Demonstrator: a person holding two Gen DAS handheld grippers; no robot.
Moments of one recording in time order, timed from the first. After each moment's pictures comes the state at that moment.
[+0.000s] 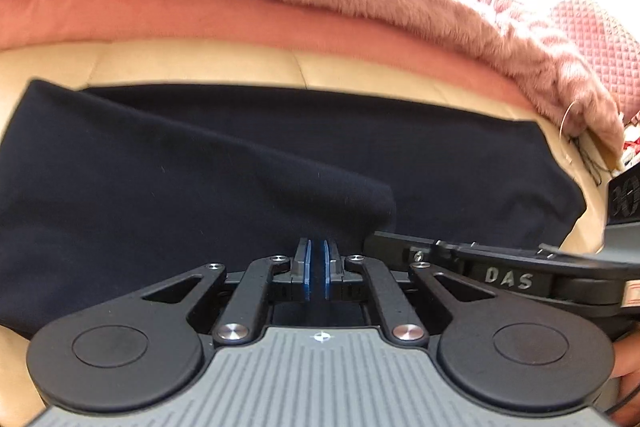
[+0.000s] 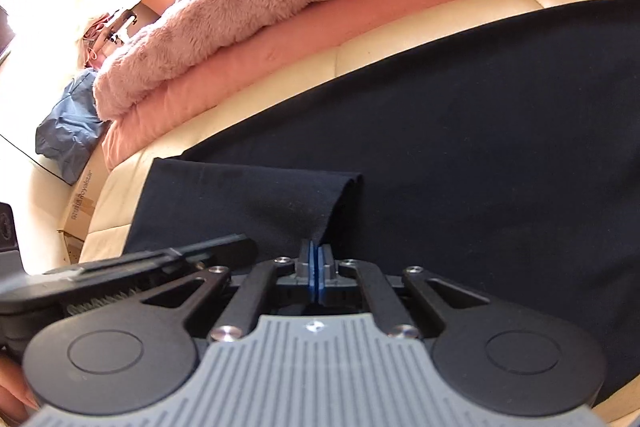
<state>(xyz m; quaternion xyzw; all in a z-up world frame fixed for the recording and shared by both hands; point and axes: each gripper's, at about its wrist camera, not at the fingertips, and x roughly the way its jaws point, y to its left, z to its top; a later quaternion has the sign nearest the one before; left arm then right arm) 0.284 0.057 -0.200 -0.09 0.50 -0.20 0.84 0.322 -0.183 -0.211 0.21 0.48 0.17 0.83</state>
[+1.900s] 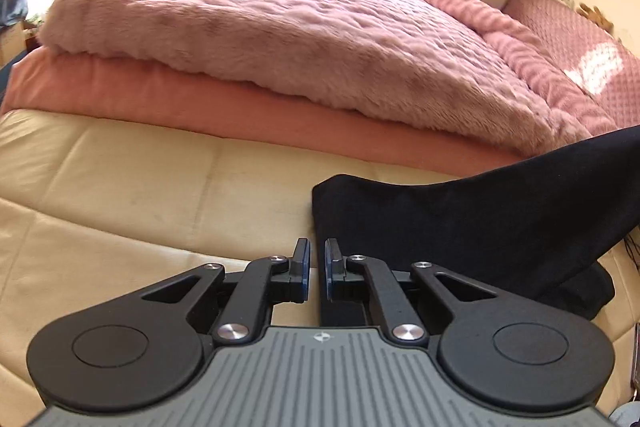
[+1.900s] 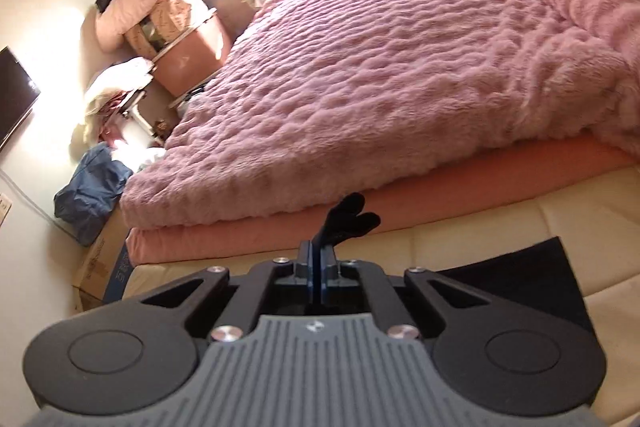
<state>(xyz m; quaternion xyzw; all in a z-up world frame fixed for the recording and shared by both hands) 0.259 0.087 -0.125 -0.09 0.41 -0.07 0.90 0.369 -0.404 0.006 0.21 0.42 0.13 0.87</state>
